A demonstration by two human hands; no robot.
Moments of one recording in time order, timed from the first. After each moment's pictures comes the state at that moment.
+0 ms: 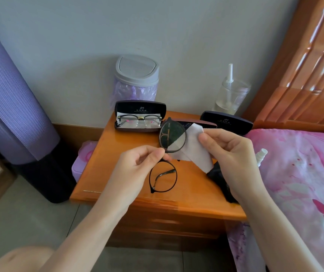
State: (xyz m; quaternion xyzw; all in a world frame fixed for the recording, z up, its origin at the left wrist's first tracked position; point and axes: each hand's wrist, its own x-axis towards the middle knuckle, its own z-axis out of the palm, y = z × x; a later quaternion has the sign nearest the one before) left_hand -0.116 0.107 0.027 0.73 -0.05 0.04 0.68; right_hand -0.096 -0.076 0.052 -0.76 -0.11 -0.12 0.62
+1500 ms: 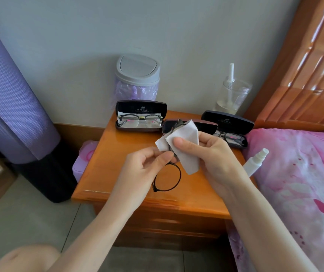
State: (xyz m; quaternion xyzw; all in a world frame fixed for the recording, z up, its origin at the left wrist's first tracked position) left_hand -0.117 0.099 0.027 0.72 -0.08 0.03 0.69; right_hand -0.088 -0.053 0.054 -0.70 -0.02 0.08 0.71
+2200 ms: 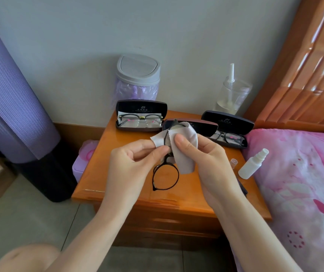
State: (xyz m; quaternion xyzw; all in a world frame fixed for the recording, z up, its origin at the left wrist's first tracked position) left_hand -0.120 0.103 0.033 0.68 -0.05 0.14 0.72; right_hand -0.105 -0.037 0.051 -0.68 -0.03 0.03 0.74
